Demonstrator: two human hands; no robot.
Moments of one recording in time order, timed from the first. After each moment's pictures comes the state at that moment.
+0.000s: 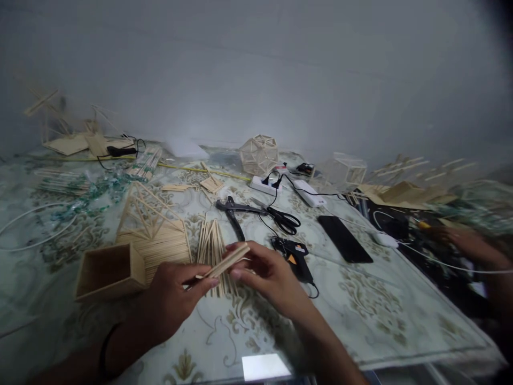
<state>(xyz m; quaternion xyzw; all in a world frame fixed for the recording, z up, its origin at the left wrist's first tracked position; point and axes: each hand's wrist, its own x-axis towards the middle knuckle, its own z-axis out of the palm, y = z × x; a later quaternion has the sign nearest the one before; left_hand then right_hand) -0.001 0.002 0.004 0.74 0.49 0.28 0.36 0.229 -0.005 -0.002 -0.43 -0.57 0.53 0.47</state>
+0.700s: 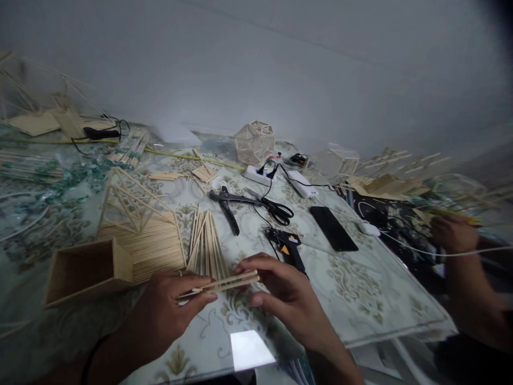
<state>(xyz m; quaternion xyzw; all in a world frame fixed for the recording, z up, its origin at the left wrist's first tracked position) -0.004 -0.009 -0.021 0.74 0.45 0.26 0.43 0.246 -0.044 -0.007 -0.41 -0.60 0.47 0.50</state>
